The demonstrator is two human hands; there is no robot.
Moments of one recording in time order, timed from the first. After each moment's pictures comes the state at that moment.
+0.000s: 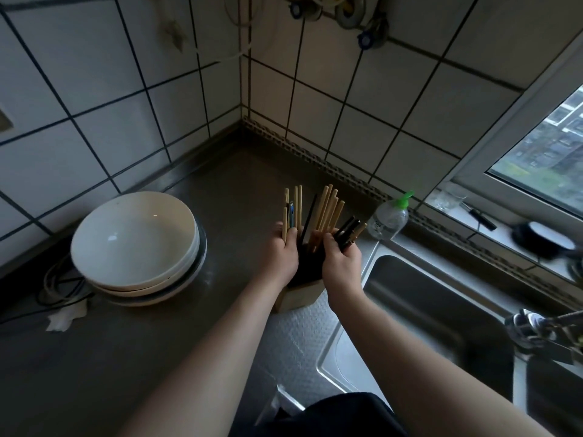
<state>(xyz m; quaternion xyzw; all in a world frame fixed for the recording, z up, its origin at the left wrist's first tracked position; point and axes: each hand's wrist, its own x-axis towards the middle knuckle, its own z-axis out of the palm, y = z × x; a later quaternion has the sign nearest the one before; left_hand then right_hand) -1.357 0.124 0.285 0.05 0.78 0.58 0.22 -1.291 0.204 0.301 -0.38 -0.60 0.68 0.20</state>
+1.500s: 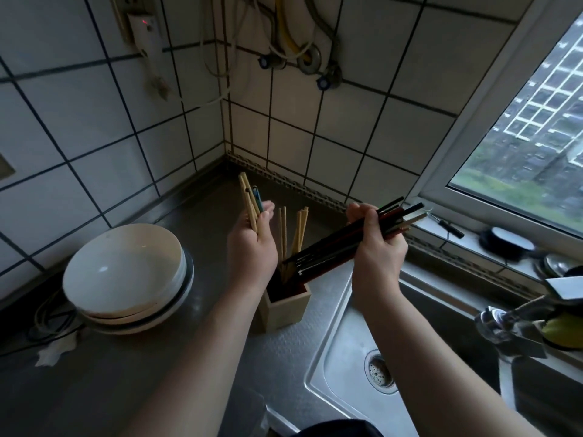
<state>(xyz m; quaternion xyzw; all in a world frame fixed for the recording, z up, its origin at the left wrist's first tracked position) -1.339 0.114 0.355 0.15 0.73 0.67 0.01 -1.252 0.239 0.394 -0.32 -0.48 0.71 0.40</state>
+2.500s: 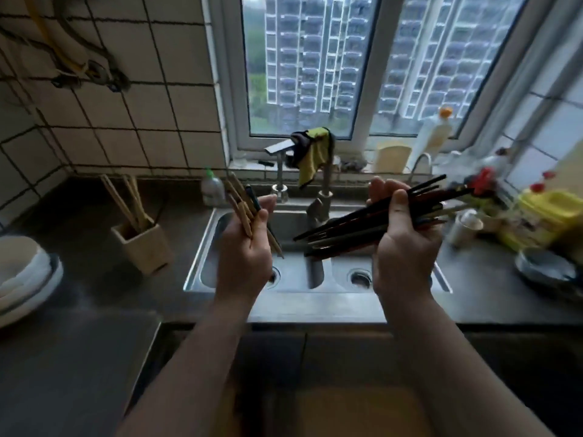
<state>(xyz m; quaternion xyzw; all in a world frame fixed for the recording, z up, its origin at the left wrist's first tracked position) -0.940 0.111 0.398 0.43 0.58 0.69 0.06 -0.782 0.173 0.454 -0.28 -0.38 0.56 0.69</state>
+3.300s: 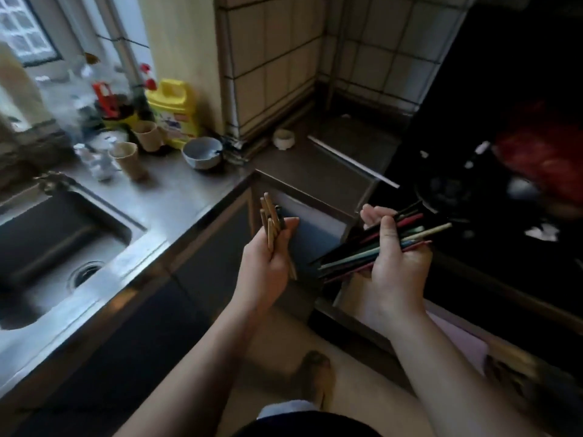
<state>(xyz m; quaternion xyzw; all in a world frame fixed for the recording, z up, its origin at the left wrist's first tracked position) -0.427 0.148 0.310 0.67 0.38 0.40 0.49 -0.286 0.058 0.347 -0.58 -0.23 0.18 0.76</state>
